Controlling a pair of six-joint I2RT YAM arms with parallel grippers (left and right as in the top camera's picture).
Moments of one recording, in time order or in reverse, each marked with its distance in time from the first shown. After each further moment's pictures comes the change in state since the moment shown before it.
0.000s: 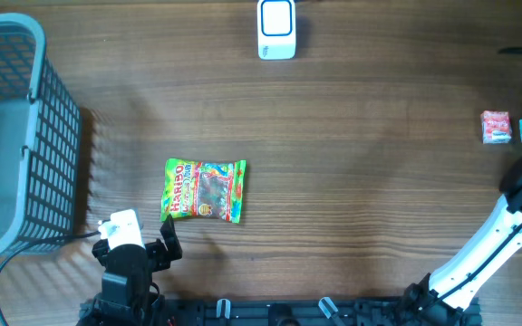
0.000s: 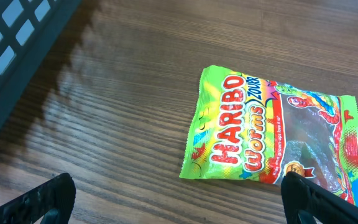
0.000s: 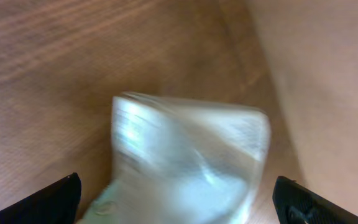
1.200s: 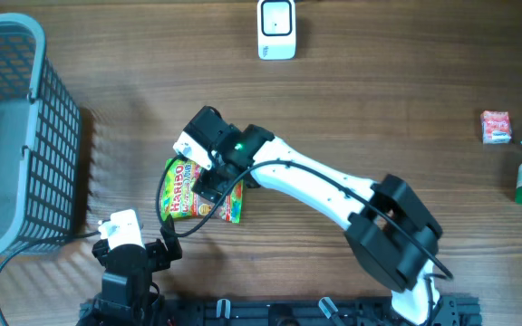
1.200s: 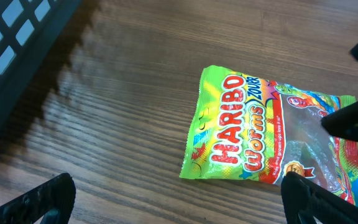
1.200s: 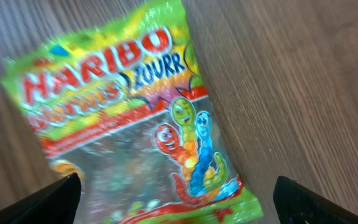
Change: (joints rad) left arm 0.000 0.000 0.000 0.000 0.000 0.000; right arm 1.490 -0.326 -0.425 0.056 -0.603 -0.041
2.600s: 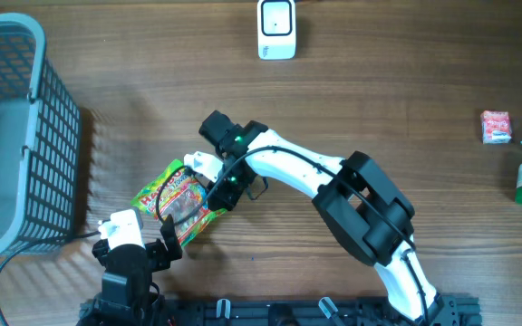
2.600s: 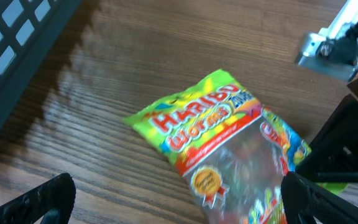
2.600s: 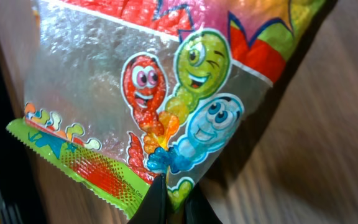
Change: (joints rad) left arm 0.000 0.000 0.000 0.000 0.000 0.000; right arm -0.069 0.167 0.005 -0.076 -0.477 0.065
